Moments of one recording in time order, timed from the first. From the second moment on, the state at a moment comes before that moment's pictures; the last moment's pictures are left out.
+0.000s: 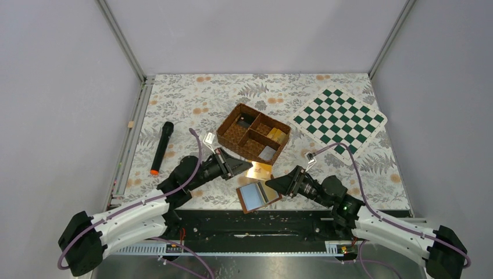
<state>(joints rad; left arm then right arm) -0.84 0.82 0.35 0.38 0.21 -1.18 0.95 0.53 0.09 0.40 -0.09 1.14</state>
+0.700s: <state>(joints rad) -0.89 0.80 0.28 0.55 0.06 -1.23 0.95 0.66 0.09 0.64 -0.07 1.19</state>
